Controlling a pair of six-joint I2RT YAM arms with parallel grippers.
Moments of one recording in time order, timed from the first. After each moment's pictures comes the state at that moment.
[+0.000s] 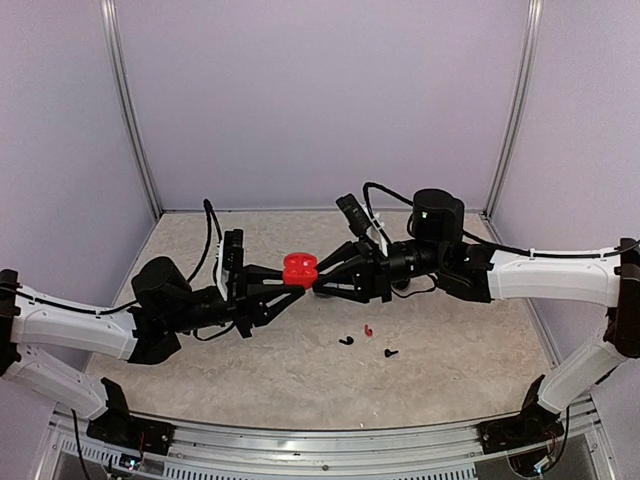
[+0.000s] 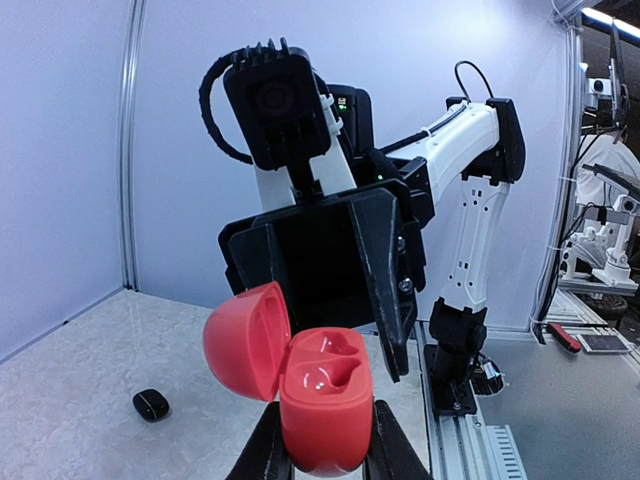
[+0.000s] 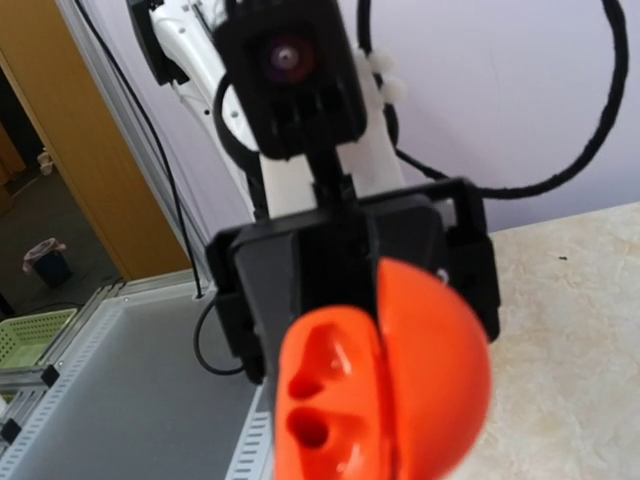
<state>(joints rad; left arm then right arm) -0.96 1.27 0.51 0.99 0.41 -0.15 0.89 1.48 1.02 0.39 -0.92 0.25</state>
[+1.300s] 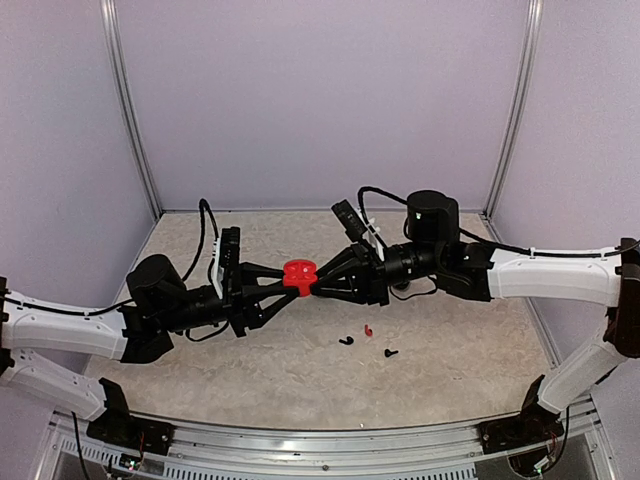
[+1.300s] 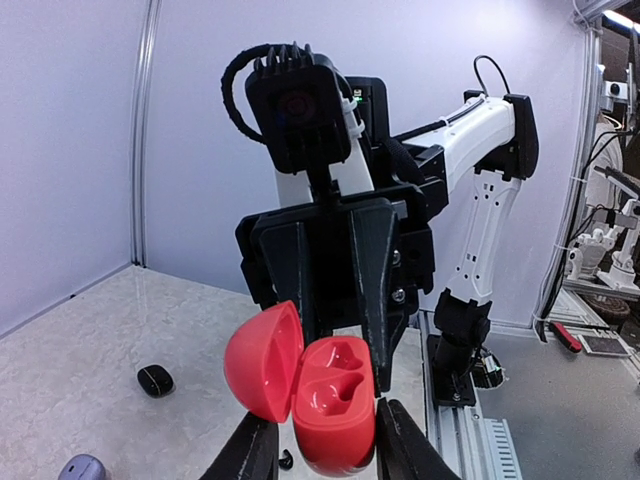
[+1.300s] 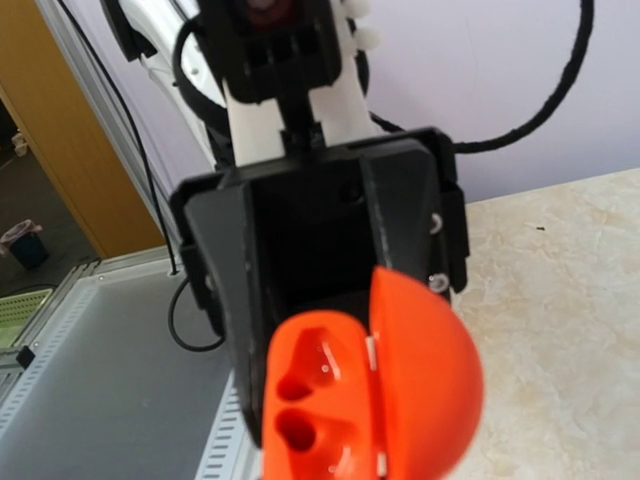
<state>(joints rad) -0.95 1.20 0.50 0.88 0.38 -0.17 0.90 1.48 1.03 0.30 -0.88 0.18</state>
